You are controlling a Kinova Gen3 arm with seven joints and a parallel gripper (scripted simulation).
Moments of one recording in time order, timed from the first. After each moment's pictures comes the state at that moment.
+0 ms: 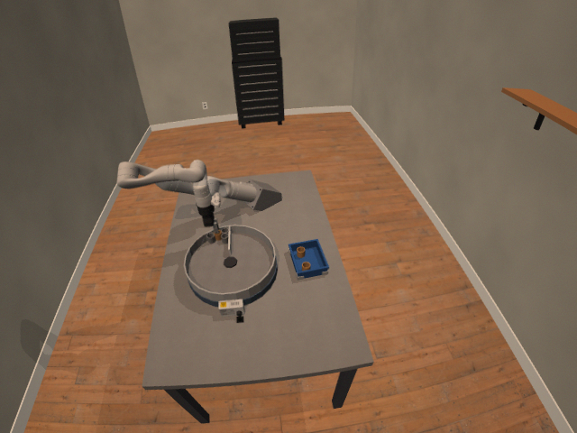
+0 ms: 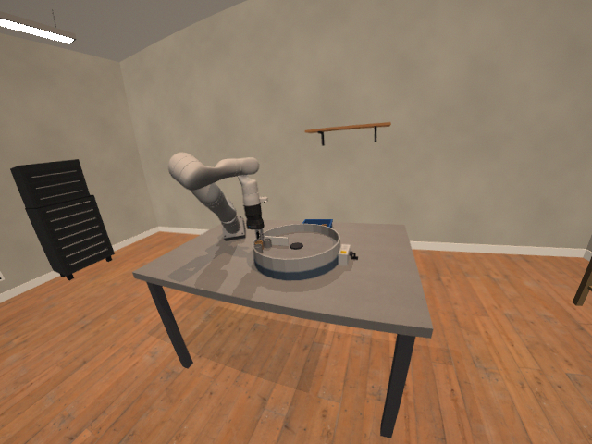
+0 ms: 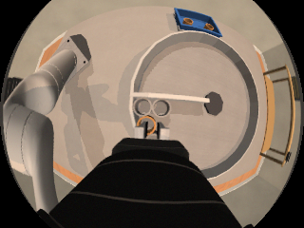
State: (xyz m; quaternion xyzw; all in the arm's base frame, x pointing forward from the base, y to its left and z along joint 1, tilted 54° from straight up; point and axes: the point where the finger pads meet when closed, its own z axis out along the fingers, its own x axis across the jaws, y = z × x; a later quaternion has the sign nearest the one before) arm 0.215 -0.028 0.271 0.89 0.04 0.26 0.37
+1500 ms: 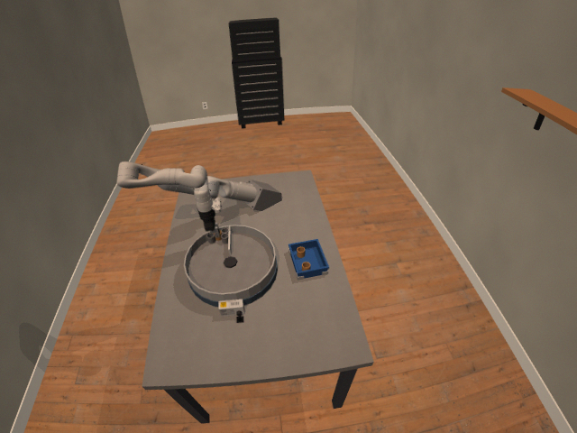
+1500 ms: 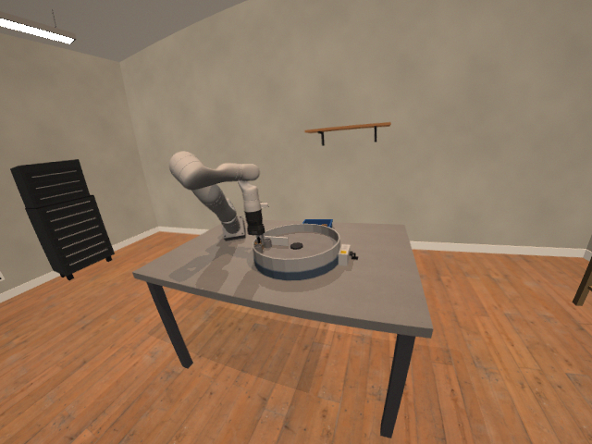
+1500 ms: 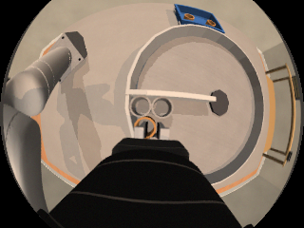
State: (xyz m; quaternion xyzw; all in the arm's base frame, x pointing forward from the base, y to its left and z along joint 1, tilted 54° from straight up) arm 0.229 -0.046 0.255 0.89 0.04 0.26 0.37
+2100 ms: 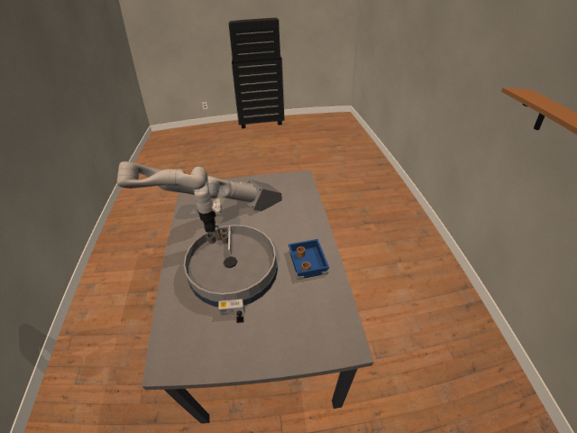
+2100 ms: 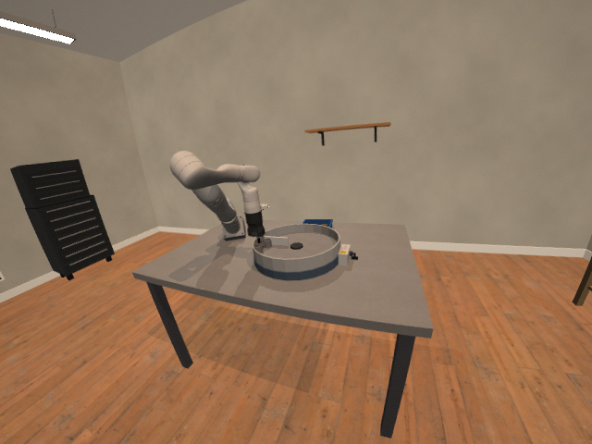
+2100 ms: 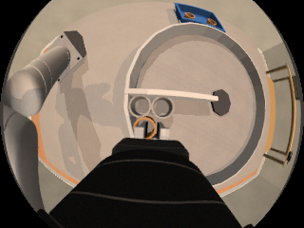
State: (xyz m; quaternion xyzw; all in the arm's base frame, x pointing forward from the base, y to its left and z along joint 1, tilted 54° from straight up) arm 0.233 -0.050 0.251 0.89 0.04 0.26 0.37
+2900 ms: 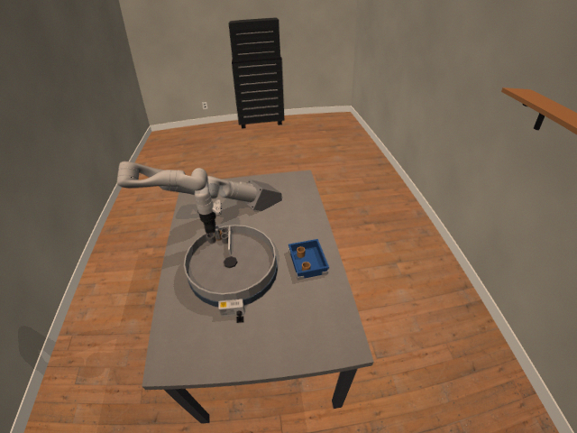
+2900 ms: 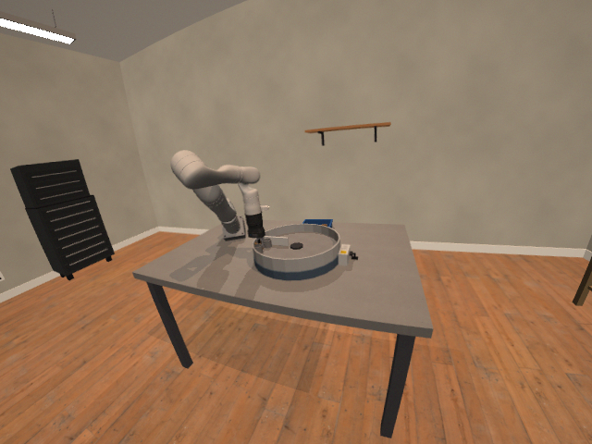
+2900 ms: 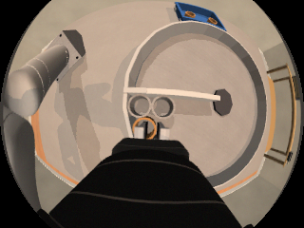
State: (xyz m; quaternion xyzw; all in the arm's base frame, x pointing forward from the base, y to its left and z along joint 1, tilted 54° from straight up) arm 0.236 -0.055 0.247 0.89 0.04 0.26 0.37
